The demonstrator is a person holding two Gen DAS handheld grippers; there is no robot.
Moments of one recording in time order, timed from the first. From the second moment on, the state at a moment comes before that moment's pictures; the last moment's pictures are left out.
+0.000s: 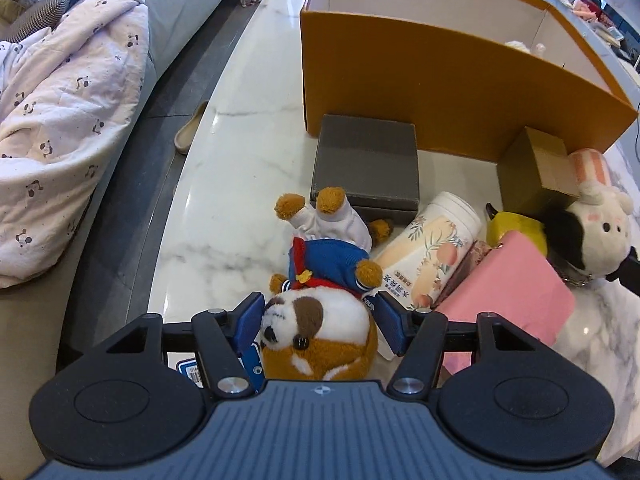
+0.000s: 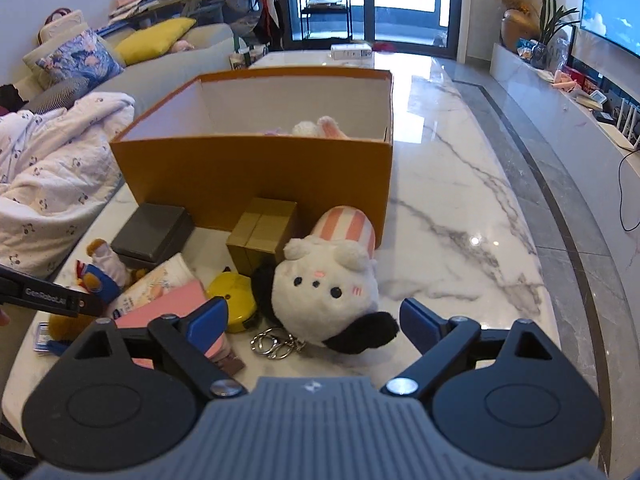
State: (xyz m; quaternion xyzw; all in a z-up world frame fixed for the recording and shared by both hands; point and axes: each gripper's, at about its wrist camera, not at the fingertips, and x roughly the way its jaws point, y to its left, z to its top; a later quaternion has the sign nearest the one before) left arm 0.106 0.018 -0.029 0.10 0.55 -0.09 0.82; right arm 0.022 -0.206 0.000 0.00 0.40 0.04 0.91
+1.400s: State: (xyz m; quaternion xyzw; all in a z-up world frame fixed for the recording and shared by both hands) left arm 0.107 0.009 -0.040 0.11 0.57 -0.06 0.81; right arm 0.079 -0.208 -0.043 0.01 0.43 0.03 0.90
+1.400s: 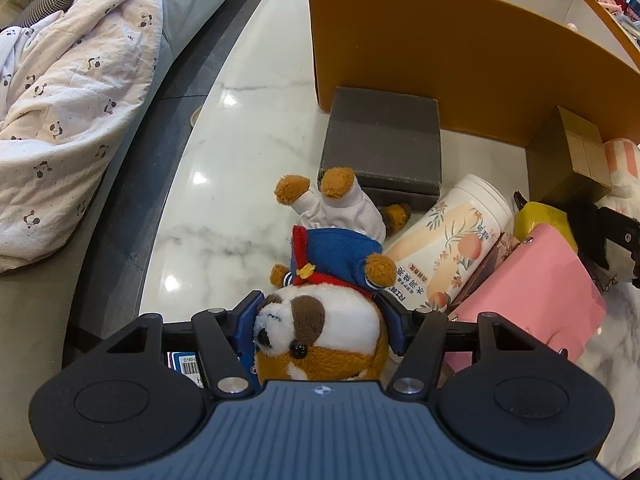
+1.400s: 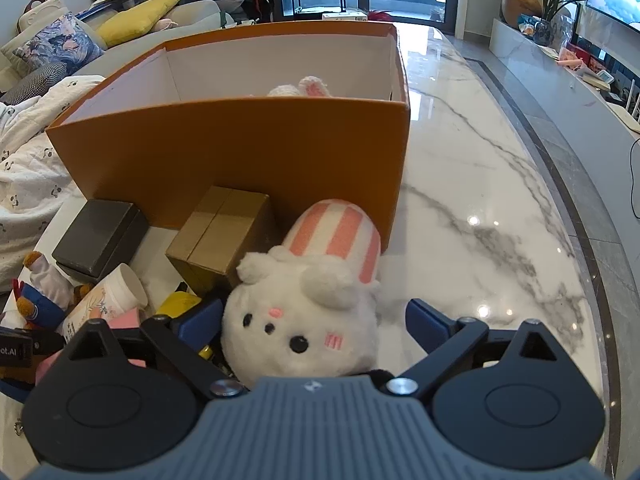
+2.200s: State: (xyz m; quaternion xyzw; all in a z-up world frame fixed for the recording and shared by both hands) left arm 0.102 0.009 -0.041 0.10 0.59 -0.05 0.80; right arm 0.080 -0.208 -0.046 0.05 0.44 0.04 0.90
